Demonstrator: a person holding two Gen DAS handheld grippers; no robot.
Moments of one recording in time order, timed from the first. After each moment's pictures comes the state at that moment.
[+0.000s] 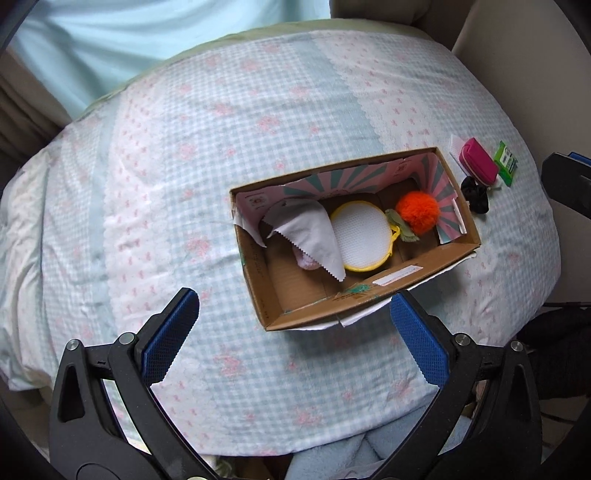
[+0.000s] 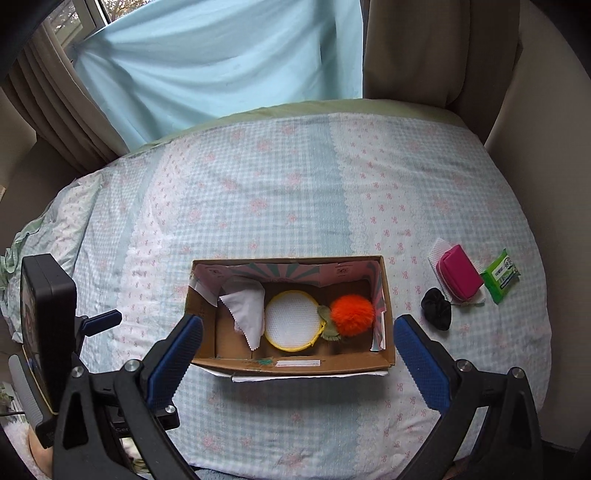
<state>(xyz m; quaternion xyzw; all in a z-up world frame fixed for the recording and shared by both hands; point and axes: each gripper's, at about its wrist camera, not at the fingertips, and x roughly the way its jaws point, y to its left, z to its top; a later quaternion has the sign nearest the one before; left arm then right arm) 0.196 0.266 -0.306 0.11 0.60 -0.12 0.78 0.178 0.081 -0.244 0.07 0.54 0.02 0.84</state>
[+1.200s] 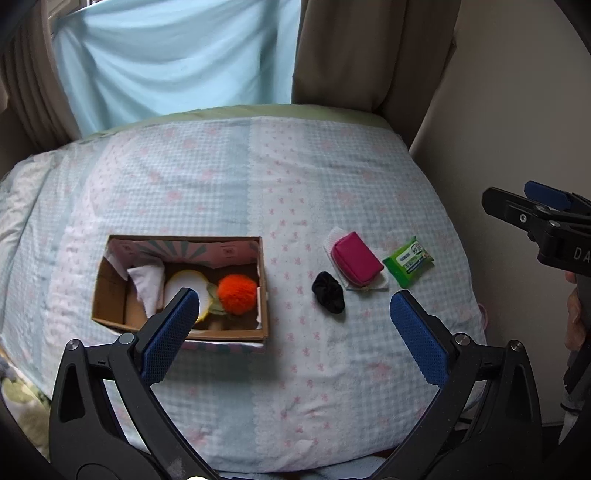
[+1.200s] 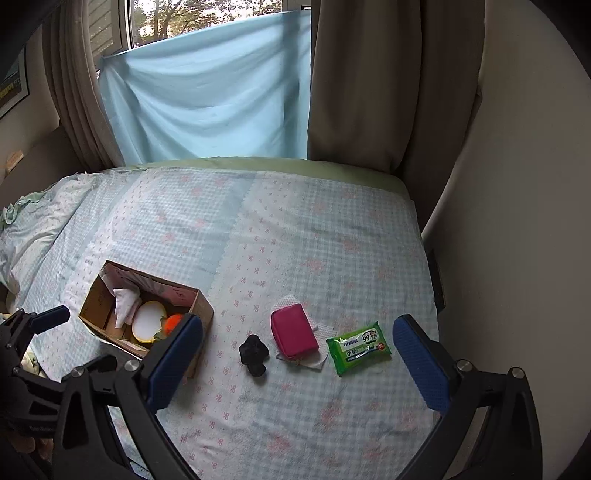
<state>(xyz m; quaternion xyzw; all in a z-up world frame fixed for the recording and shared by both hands) 0.112 -0.018 -0.231 -0.01 0.48 -0.07 0.88 0.149 -0.215 -0.208 -0.03 0.44 0.07 0.90</state>
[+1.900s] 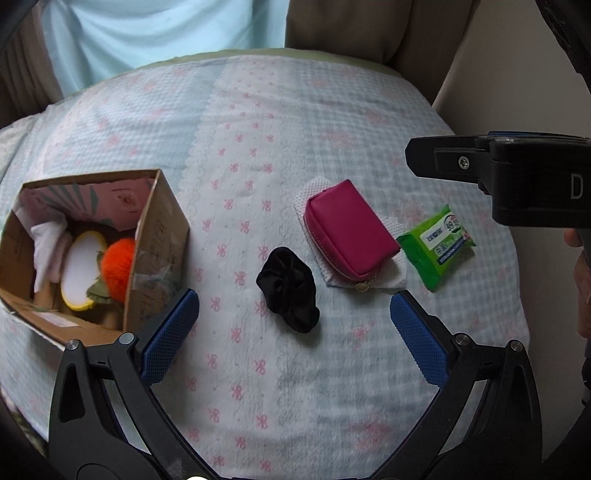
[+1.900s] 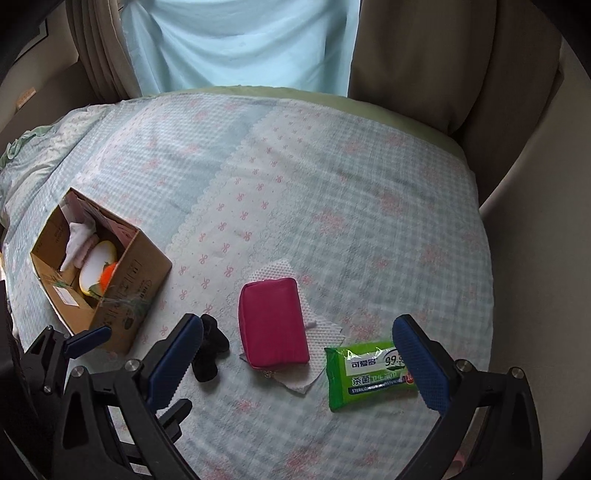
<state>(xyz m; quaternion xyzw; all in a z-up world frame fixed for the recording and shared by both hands) 0.176 -0.115 -0.429 -0.02 0.51 -0.04 0.86 0.249 -0.225 -0.387 -0.09 0.51 0.16 0.84</state>
